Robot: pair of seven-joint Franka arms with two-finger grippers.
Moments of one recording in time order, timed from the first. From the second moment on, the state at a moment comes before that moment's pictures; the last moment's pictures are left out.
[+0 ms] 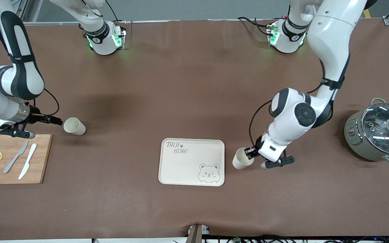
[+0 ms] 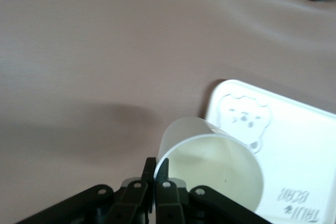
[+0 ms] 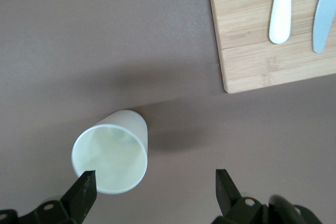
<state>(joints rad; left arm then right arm) -0.22 0.64 -0.21 -1.59 -0.11 2.49 -0.54 -0.16 0.25 -0.08 -2.11 0.03 2.24 -0.06</state>
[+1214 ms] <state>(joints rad) -0.46 0.83 -0.11 -1.37 -0.11 2.49 -0.81 -0.14 0.32 -0.06 -2.15 0.08 2.33 -0.06</state>
